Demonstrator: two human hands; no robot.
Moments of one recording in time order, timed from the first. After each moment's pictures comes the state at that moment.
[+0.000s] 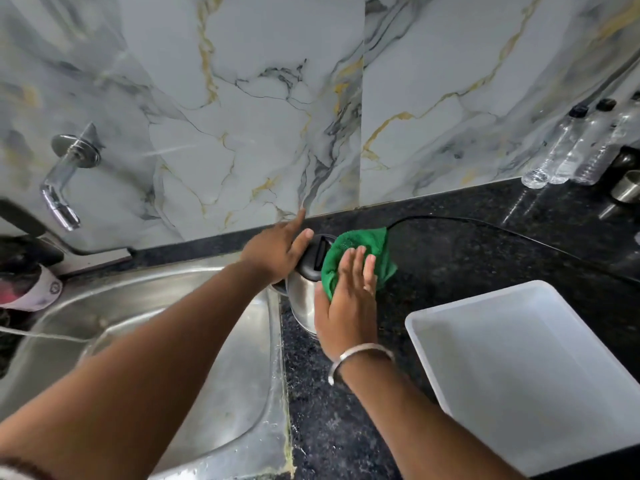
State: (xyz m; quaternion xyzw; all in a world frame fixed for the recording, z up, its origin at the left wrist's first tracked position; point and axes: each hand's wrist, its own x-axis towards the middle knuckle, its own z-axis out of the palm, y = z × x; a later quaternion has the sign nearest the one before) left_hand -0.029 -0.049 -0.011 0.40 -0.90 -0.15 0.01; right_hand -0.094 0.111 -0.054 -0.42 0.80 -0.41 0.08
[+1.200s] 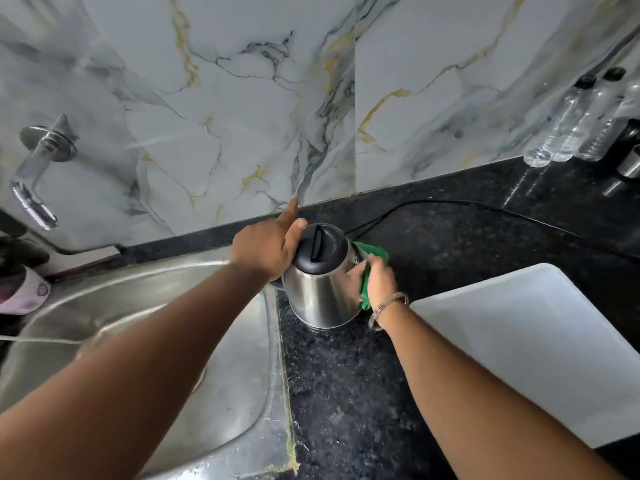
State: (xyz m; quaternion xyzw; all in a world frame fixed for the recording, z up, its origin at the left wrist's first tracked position) left_hand -0.029 -0.046 -0.022 0.40 -0.91 -0.06 0.06; right_hand -0.174 0.081 -0.102 -0.02 0.71 -0.56 0.42
